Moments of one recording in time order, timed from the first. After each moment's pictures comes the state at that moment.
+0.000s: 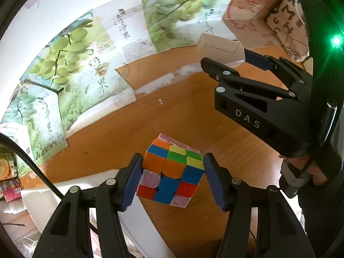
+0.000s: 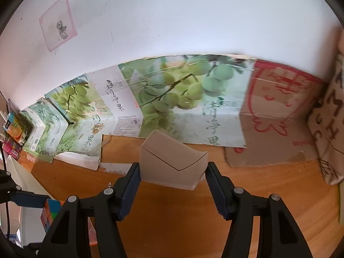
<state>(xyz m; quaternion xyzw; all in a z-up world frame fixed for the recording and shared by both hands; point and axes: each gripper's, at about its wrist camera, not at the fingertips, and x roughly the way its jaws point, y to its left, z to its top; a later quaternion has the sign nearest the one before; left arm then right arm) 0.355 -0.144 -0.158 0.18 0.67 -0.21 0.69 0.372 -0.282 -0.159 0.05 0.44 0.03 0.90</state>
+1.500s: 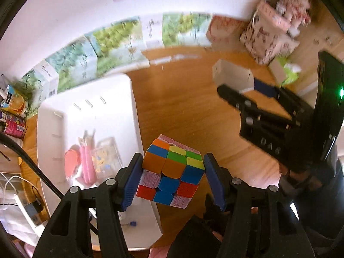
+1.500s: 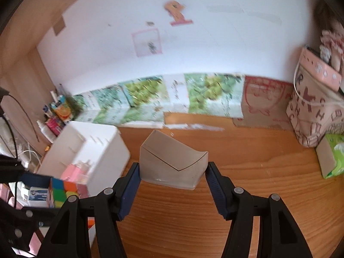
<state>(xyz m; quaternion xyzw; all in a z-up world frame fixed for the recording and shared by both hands) 0.197 -0.075 -0.045 0.09 0.61 -0.20 0.77 0.204 -0.234 -0.070 0.04 0.39 0.10 0.92</state>
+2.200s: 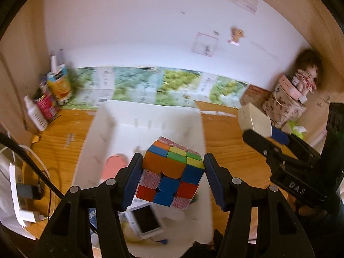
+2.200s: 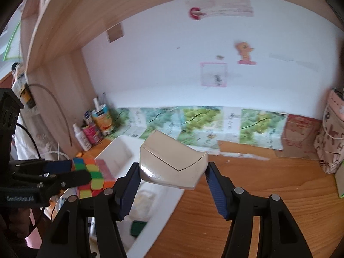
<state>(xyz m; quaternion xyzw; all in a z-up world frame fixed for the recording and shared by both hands) 0.163 0.070 -0.028 -0.04 0.45 -0.12 0.89 0.163 -0.124 -0.042 0.02 0.31 0.18 0.93</state>
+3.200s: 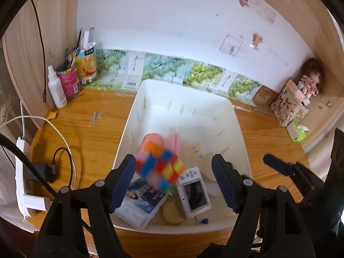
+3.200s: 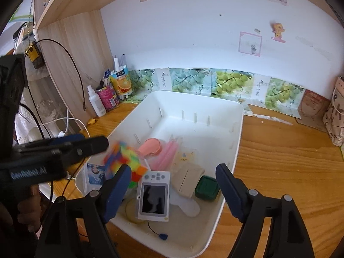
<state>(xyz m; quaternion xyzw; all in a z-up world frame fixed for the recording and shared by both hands) 0.125 0.161 -0.057 -0.07 0.44 -0.12 0.89 0.098 -0.014 -0.075 -0.01 0.38 0.15 0.91</state>
